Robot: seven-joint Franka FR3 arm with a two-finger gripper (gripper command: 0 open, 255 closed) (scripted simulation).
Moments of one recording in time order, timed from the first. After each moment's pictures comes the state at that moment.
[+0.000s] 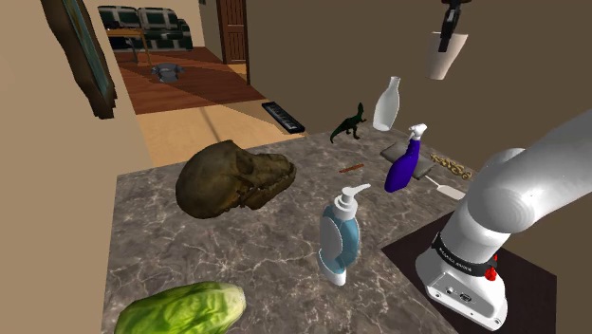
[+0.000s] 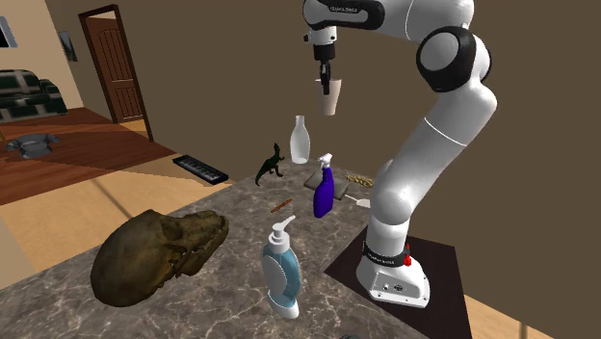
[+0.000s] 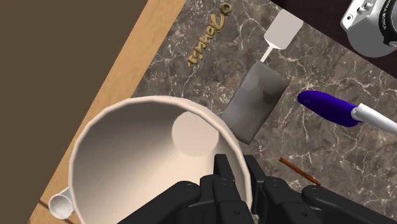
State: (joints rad) arm -0.03 -0.46 -0.48 -1.82 -0.39 1.45 -0.74
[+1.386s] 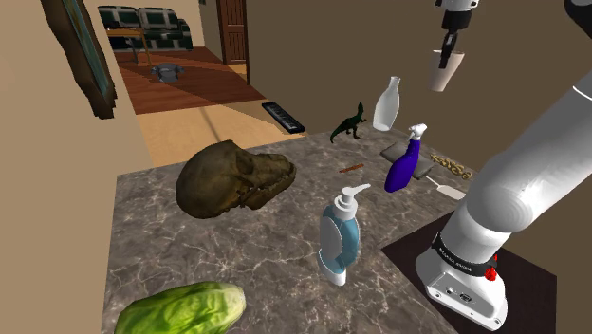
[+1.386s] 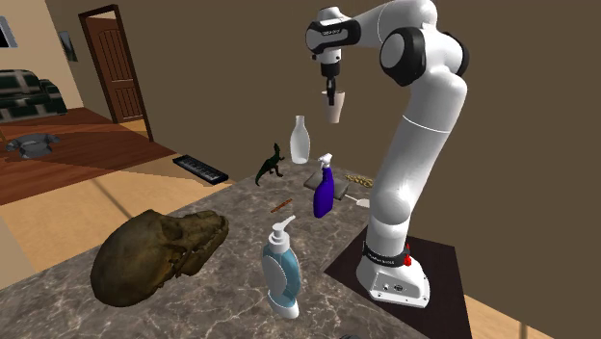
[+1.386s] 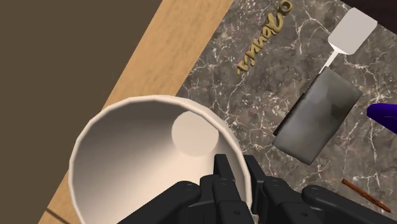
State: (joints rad) arm -0.05 -0.22 -0.73 -1.77 -0.31 1.69 -0.96
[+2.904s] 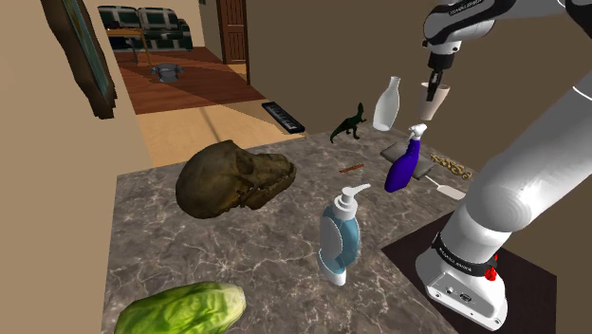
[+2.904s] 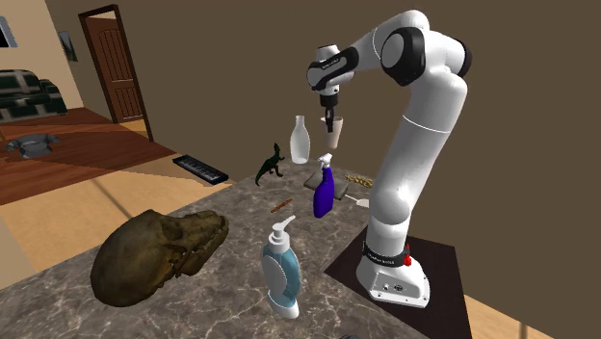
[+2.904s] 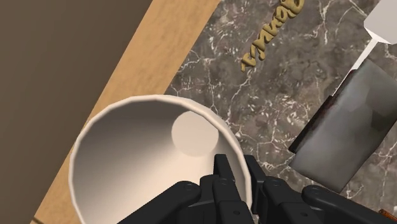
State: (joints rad) arm -0.06 -0.22 -0.77 -2.08 -0.34 1.99 -0.91
